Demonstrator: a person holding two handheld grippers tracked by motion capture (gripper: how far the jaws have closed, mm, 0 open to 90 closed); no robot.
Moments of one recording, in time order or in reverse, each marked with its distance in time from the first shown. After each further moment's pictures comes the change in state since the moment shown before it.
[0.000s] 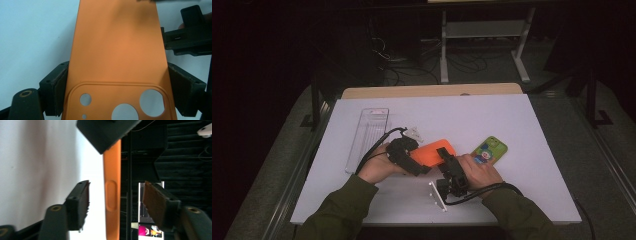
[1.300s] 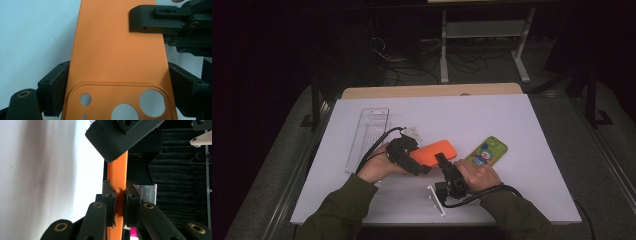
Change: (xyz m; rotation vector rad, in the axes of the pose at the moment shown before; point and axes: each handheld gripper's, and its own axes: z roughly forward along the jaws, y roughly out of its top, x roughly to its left) left arm 0.002 -0.001 -0.001 -0.046 -0.037 -0.017; right arm 0.003 0.005 -0.004 -0.005 -0.040 -0.045
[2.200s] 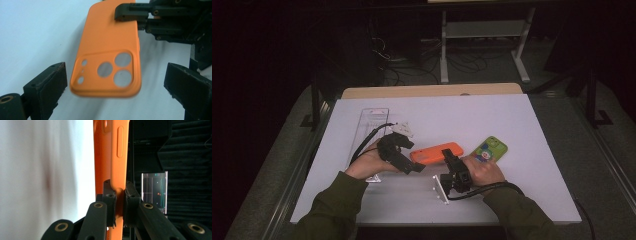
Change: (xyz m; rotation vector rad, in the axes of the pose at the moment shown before) left arm 0.005 -0.004 -0.028 -0.053 -0.024 0.001; right arm -0.005 -0.017 0.009 0.076 0.052 0.085
